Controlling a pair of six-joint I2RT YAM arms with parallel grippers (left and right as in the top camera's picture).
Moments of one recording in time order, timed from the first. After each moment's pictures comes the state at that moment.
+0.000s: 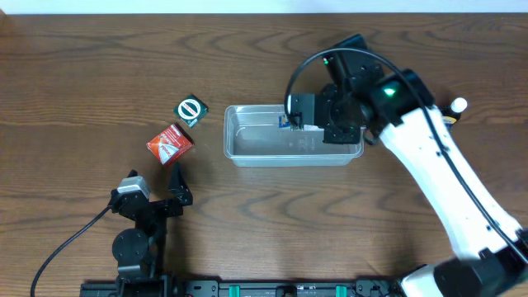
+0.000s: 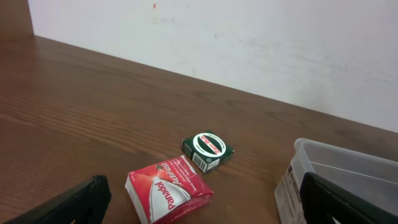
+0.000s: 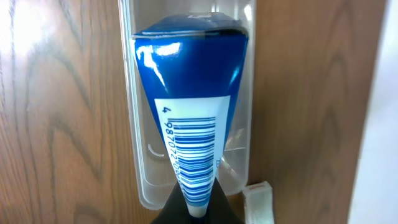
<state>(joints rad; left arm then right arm) 0.06 0.02 0.02 -0.11 0.02 -0.26 0.49 1.65 1.66 -1.21 -0.06 -1.05</state>
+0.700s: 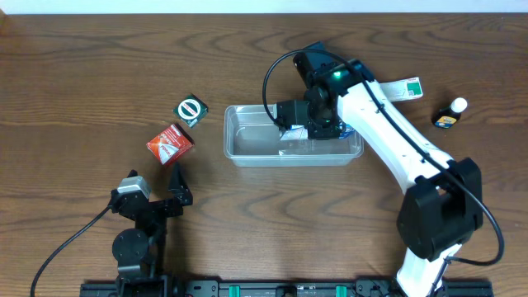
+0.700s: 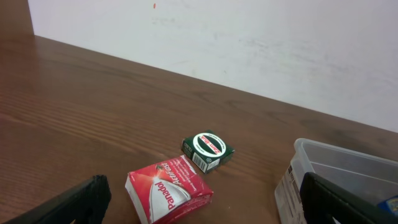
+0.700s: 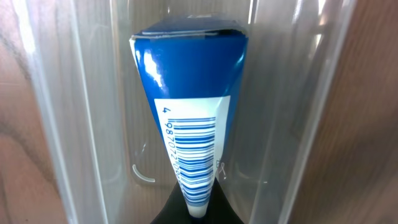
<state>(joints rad) 0.06 0.02 0.02 -0.11 0.02 -0.26 0.49 1.94 1.66 -1.11 0.00 -1.11</state>
